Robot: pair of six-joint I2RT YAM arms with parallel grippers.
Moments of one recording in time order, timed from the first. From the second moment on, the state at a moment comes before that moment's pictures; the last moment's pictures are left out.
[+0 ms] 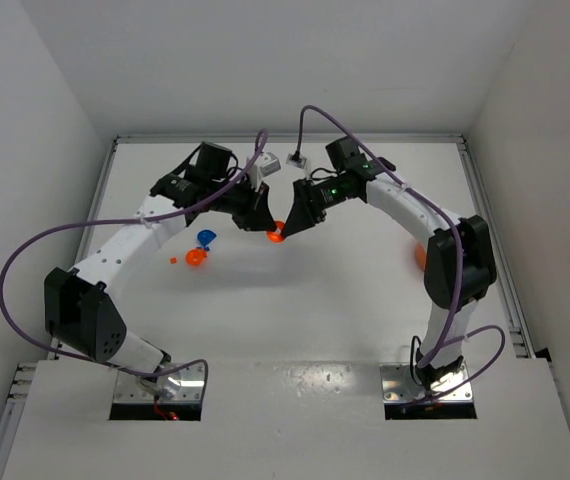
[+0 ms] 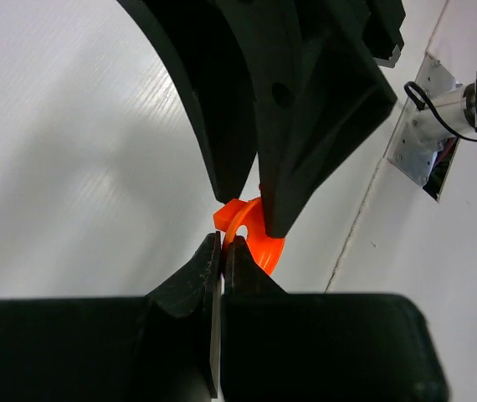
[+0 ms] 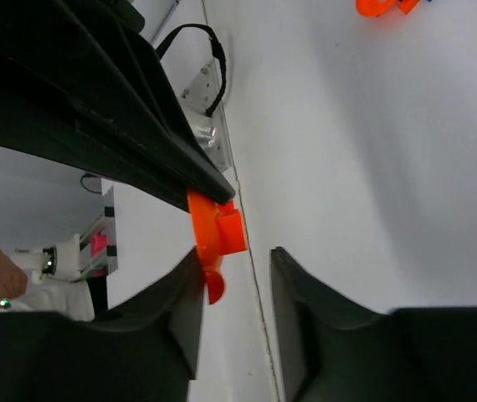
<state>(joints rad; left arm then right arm) -0.44 1.48 1.36 -0.64 0.69 0.10 0.44 1.86 1.51 -0.65 -1.12 -0.01</state>
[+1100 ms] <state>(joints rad) -0.34 1.48 1.35 -0.62 0.51 0.10 -0.09 1.45 1.33 -1.02 -0.21 -0.71</state>
